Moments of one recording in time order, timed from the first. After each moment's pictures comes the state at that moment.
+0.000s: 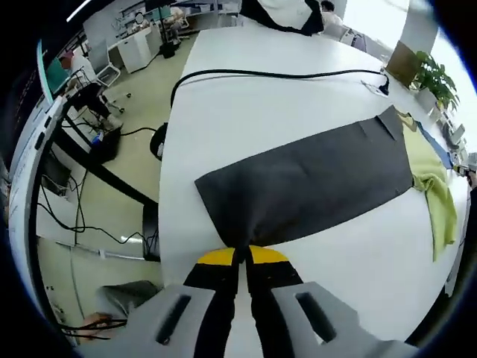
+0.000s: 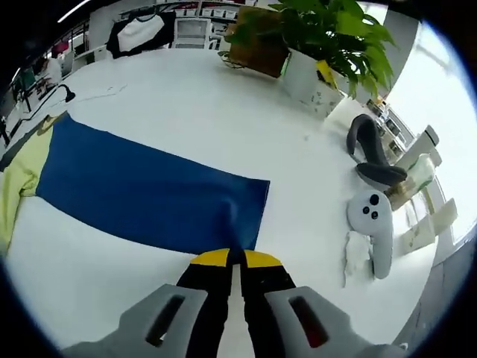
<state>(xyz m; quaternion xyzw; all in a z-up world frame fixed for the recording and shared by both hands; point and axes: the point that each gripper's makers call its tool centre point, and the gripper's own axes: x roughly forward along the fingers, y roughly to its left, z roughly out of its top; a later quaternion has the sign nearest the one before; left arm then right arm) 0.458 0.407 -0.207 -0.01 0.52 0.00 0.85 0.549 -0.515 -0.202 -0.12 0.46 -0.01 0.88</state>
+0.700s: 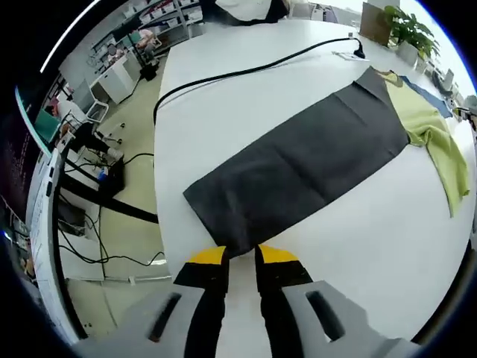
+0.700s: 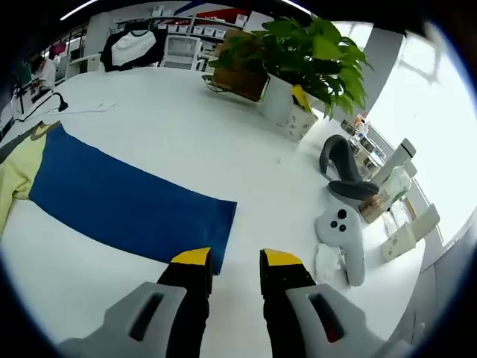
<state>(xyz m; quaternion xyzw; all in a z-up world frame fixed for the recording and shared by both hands) 0.454 0.392 -0.191 0.12 0.52 -0.03 0.85 0.548 -0.525 -0.170 -0.14 0.39 -0.05 0.91</state>
